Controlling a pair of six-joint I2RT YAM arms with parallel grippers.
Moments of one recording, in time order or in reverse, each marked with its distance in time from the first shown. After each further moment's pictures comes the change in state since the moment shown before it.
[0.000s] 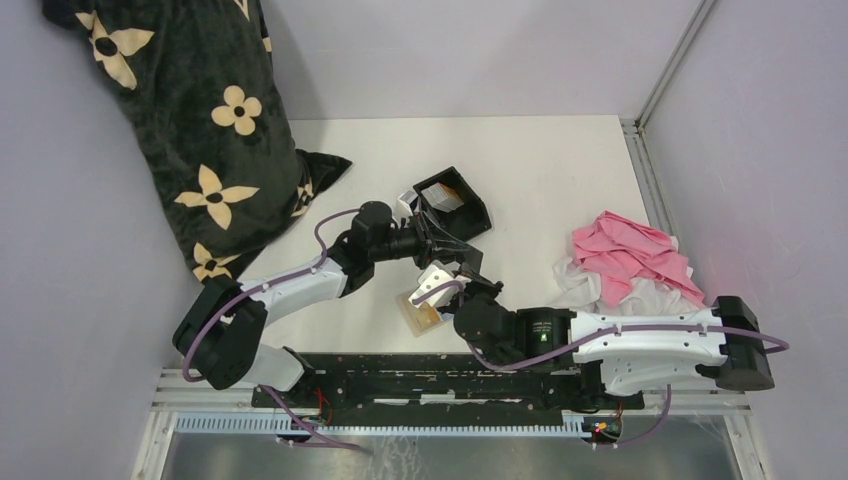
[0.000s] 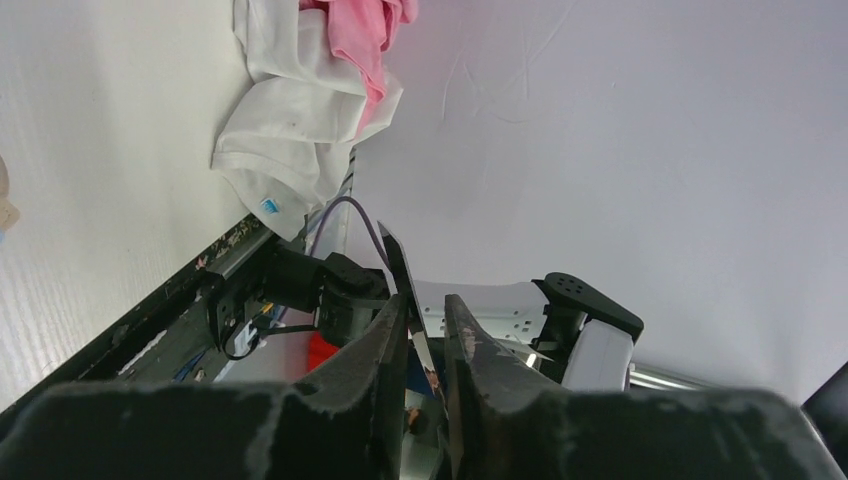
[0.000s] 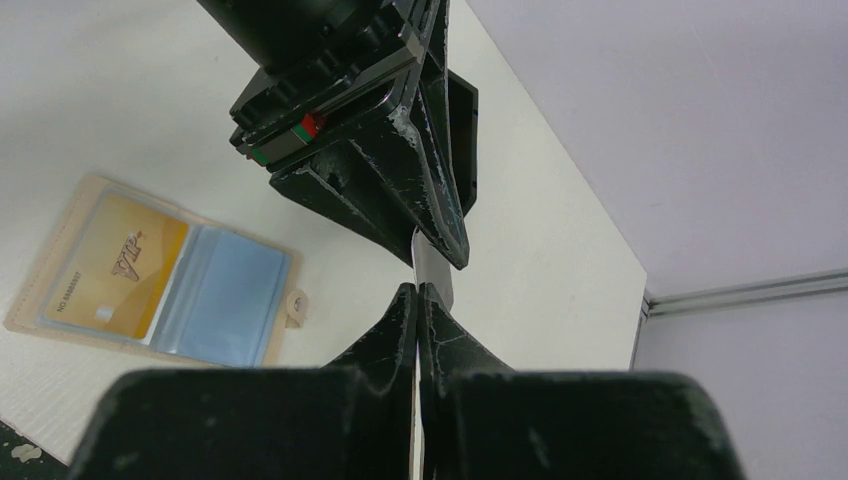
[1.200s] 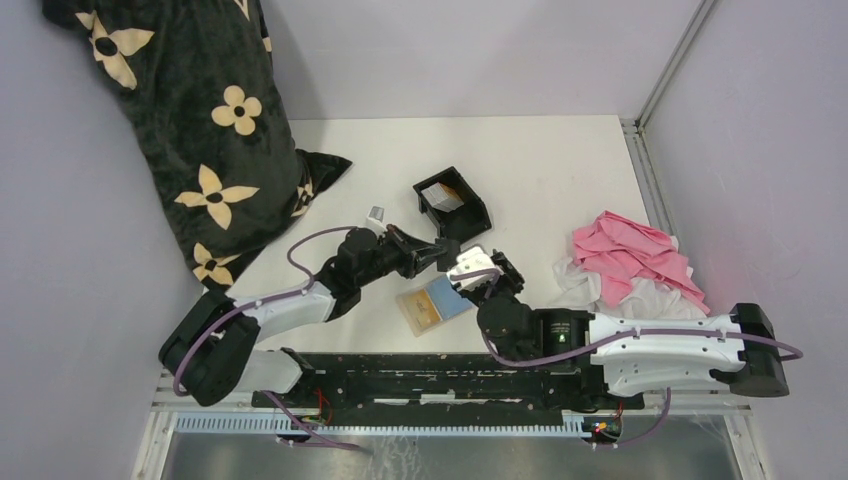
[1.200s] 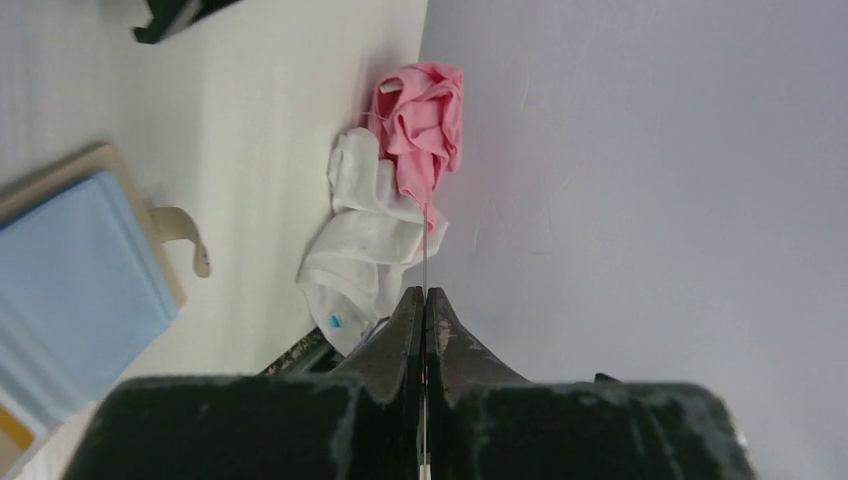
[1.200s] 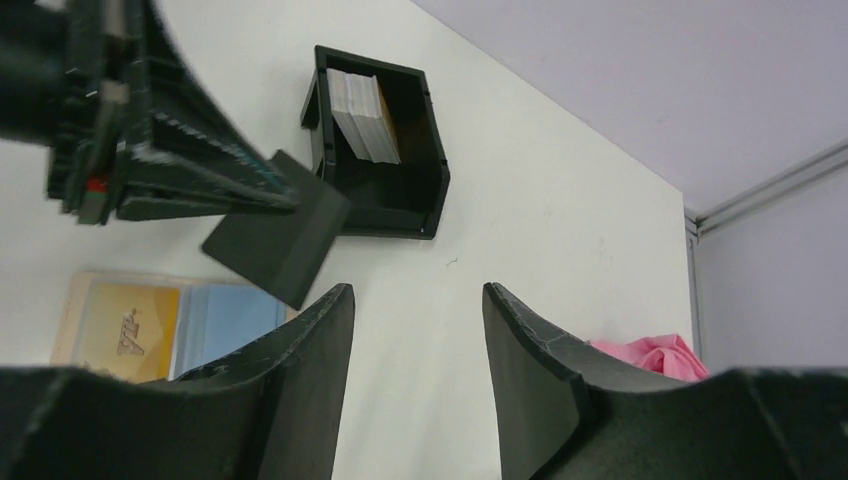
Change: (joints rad) left arm 0.004 -0.065 -0.212 0.167 -0.321 0.010; right arm -0.016 -0.083 -0.084 0.095 0.143 0.171
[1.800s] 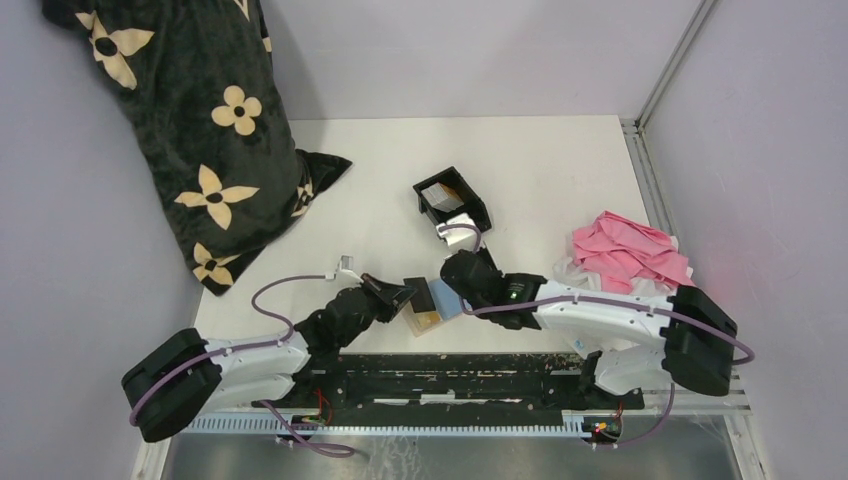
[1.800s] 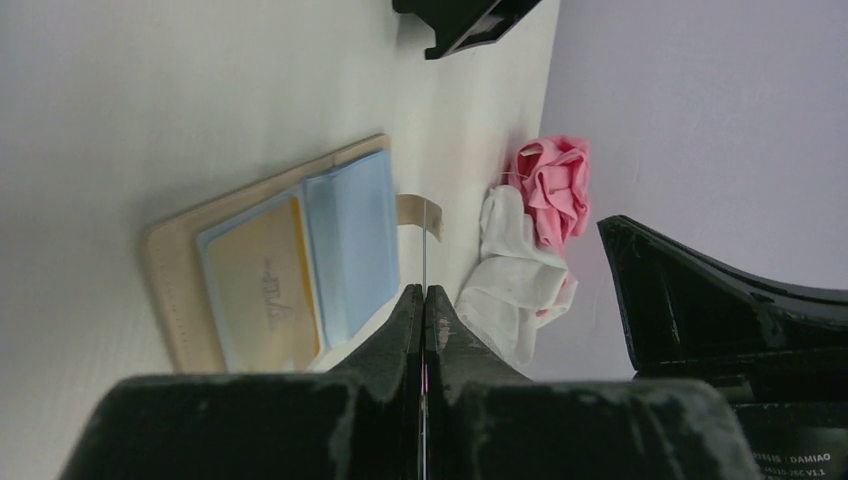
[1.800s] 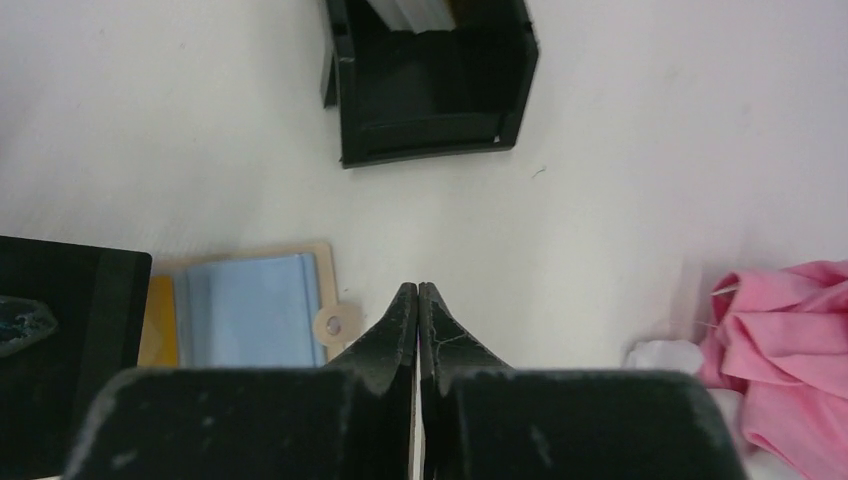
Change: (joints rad) left arm -0.203 -0.328 -0.397 -0.028 -0.508 0.058; right arm -0.309 0.254 0.070 -0.144 -0.284 0.366
